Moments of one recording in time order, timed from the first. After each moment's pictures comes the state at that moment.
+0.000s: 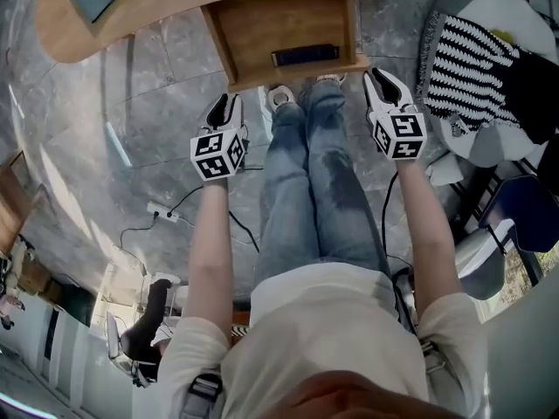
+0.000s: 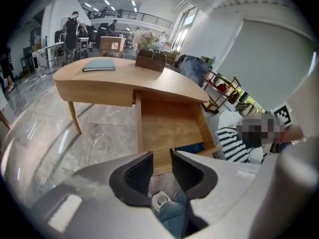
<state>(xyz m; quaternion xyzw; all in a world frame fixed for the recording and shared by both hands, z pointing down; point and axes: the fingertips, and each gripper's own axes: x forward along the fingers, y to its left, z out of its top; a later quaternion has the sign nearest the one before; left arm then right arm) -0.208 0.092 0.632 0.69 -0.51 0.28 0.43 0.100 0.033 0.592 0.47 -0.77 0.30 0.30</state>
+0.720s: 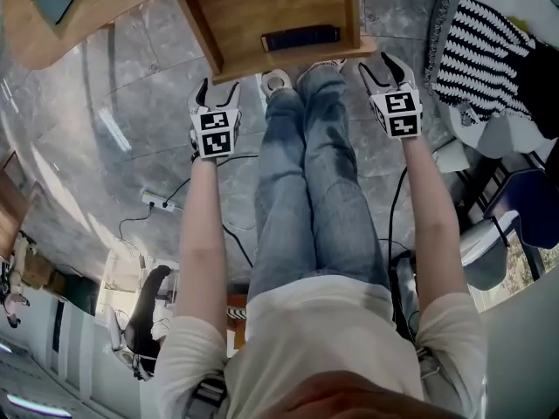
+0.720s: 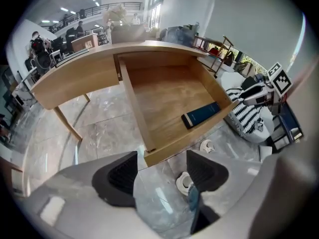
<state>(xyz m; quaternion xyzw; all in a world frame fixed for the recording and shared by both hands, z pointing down) -0.211 0.119 0.742 0.69 -0.44 0.44 0.36 0.131 0.067 0.709 0.40 -0.76 0.29 0.43</state>
